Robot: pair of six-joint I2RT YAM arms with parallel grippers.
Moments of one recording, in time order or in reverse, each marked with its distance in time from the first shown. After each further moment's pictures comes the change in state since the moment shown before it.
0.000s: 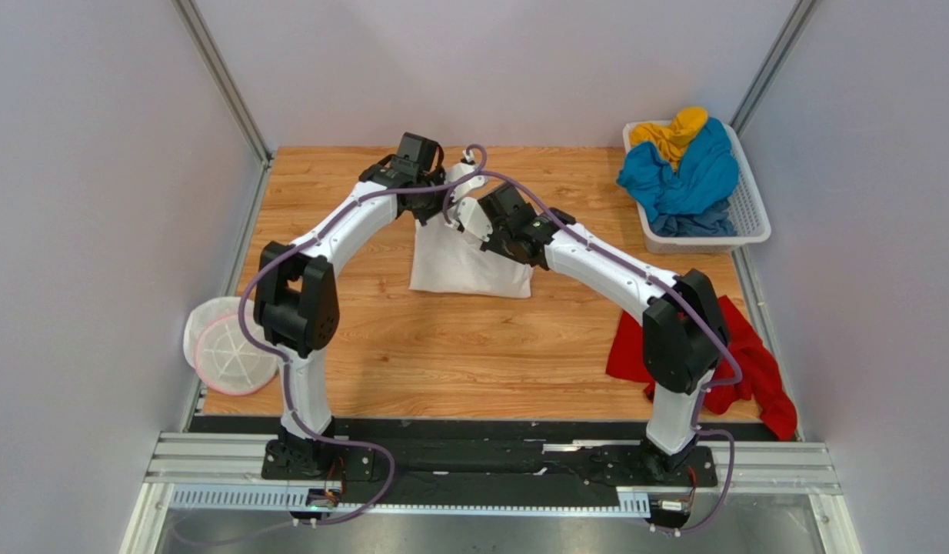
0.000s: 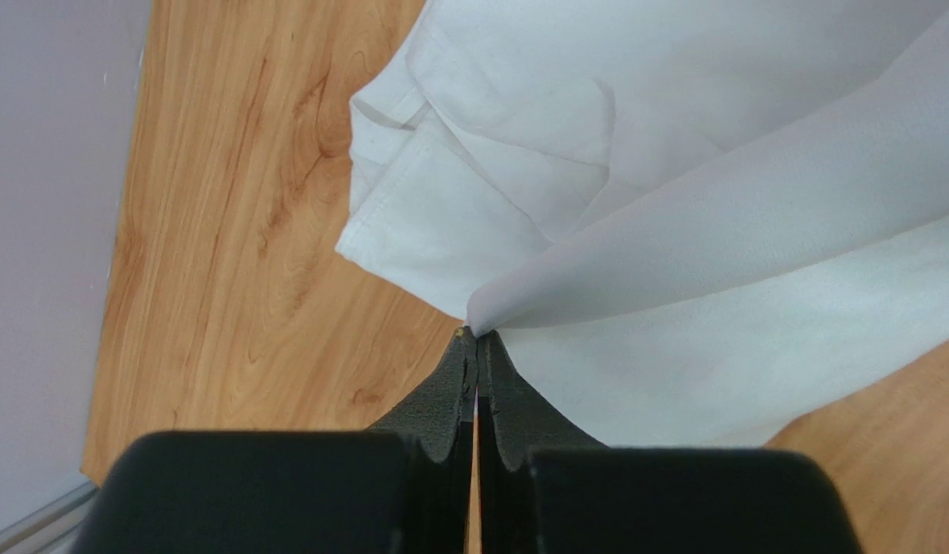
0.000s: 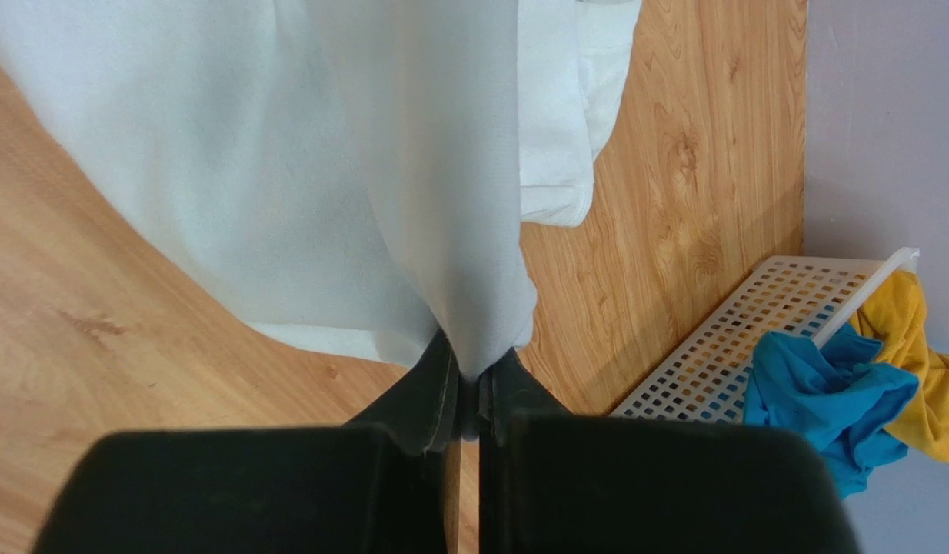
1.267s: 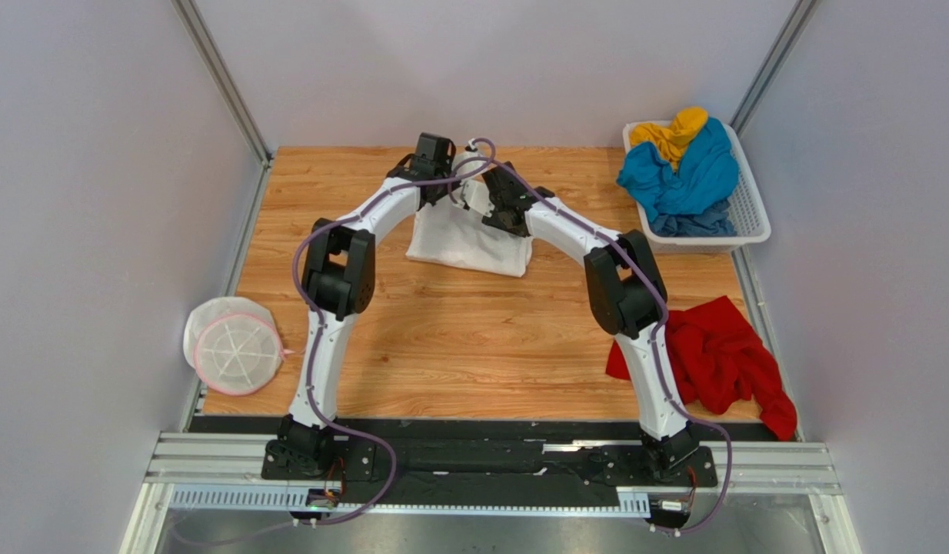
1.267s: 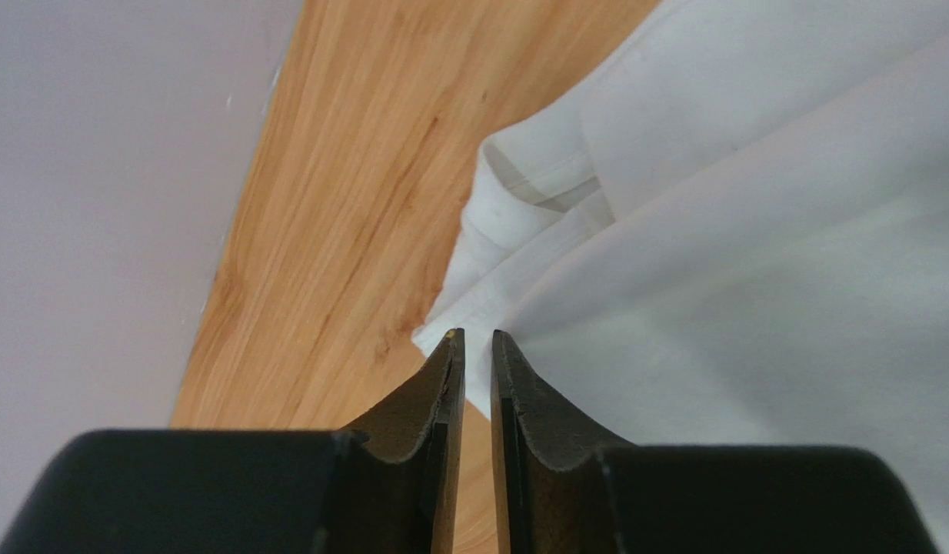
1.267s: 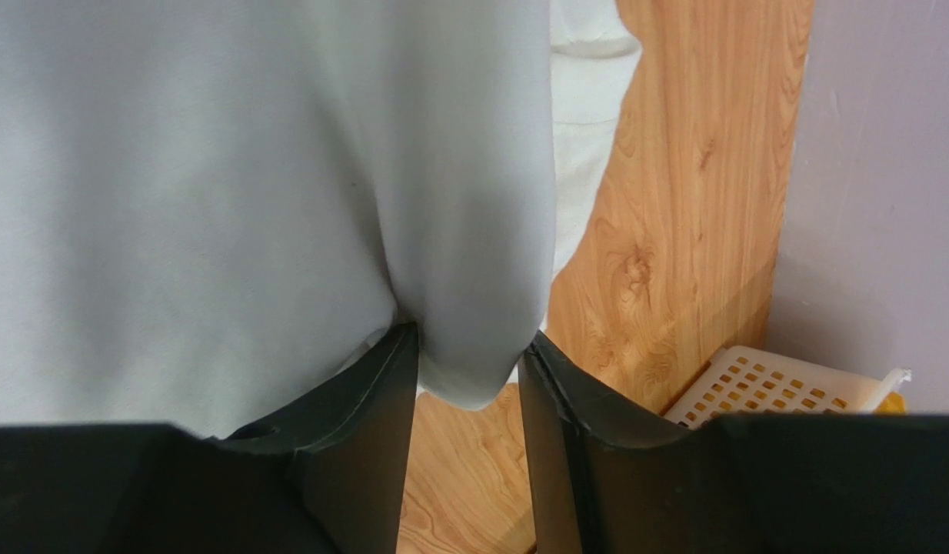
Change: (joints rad) left arm 0.037 0.446 0.335 0.246 -0.193 0.020; right arm -0.181 0.489 0.374 0.119 0.000 -0.204
